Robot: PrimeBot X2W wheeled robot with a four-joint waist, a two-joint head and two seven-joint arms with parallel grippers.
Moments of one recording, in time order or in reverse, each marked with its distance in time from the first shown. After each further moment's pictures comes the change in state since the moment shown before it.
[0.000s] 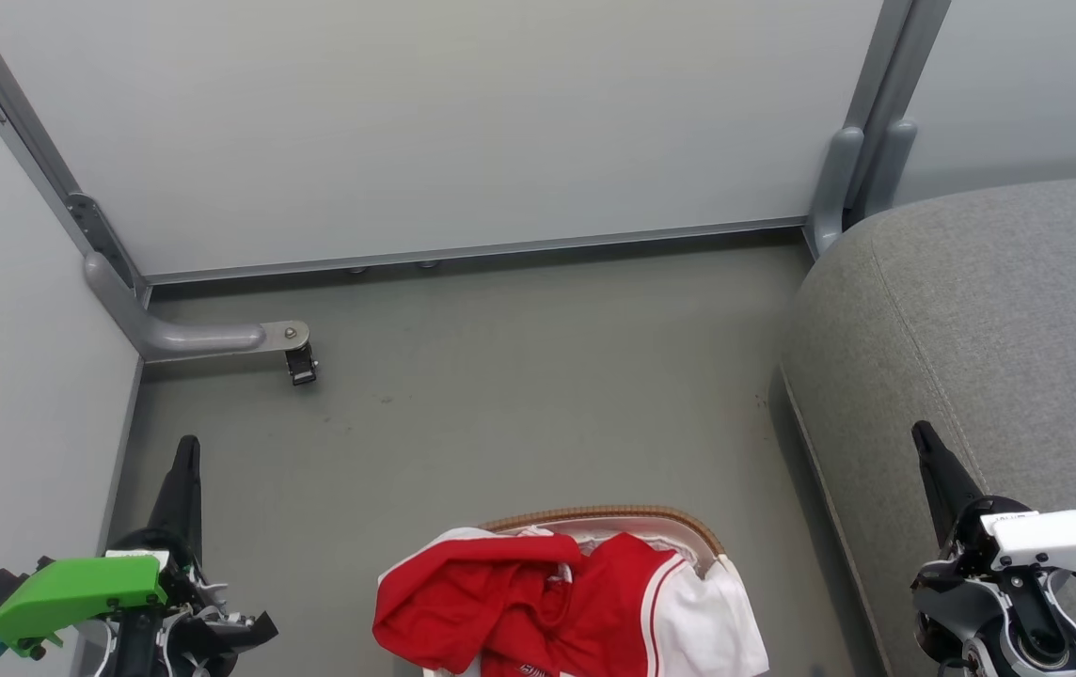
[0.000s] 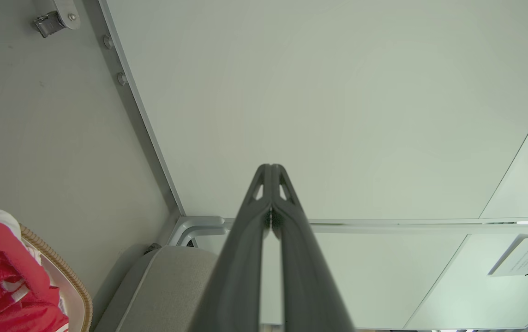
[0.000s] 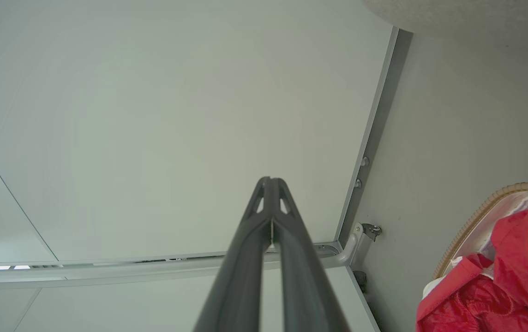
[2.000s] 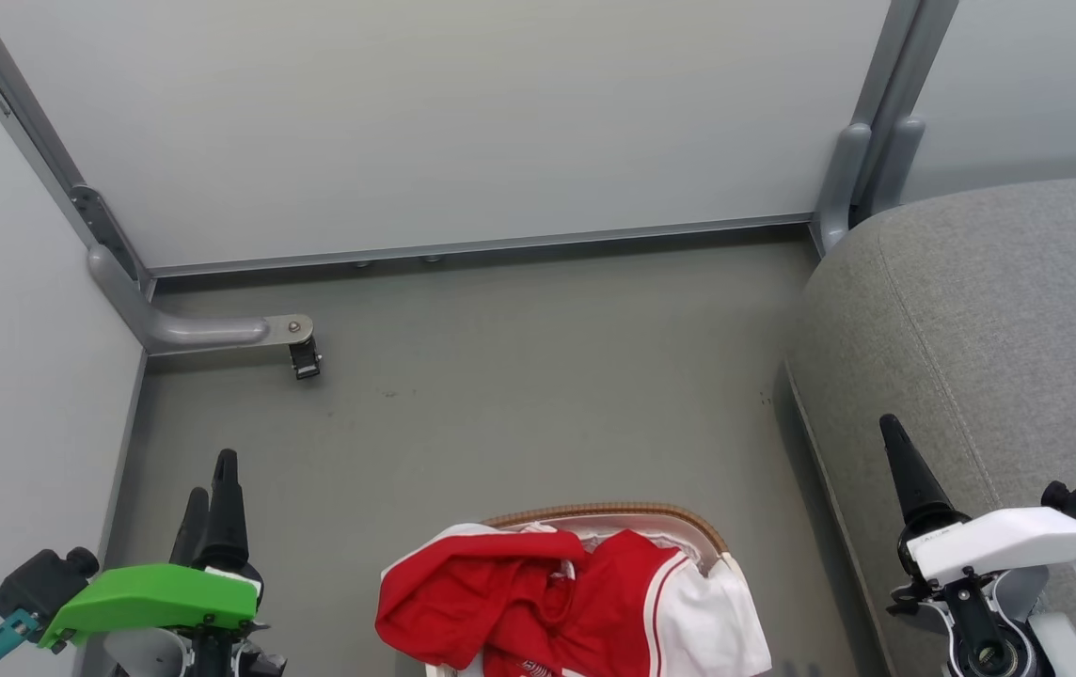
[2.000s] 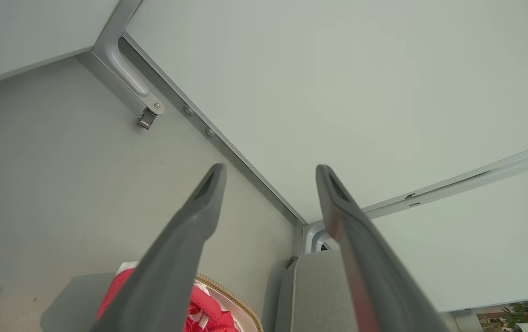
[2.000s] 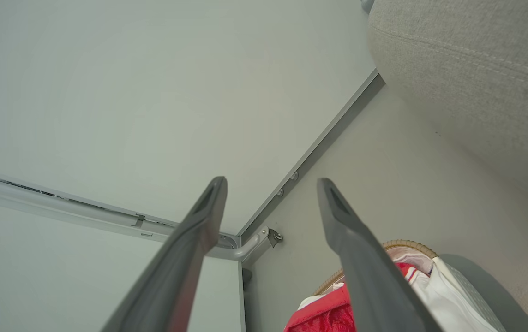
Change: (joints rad) left arm 0.024 -0.005 -0.064 0.046 0.588 0.024 -0.124; right arm 0.000 -0.051 0.124 0.024 -0.449 0.000 -0.125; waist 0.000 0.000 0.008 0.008
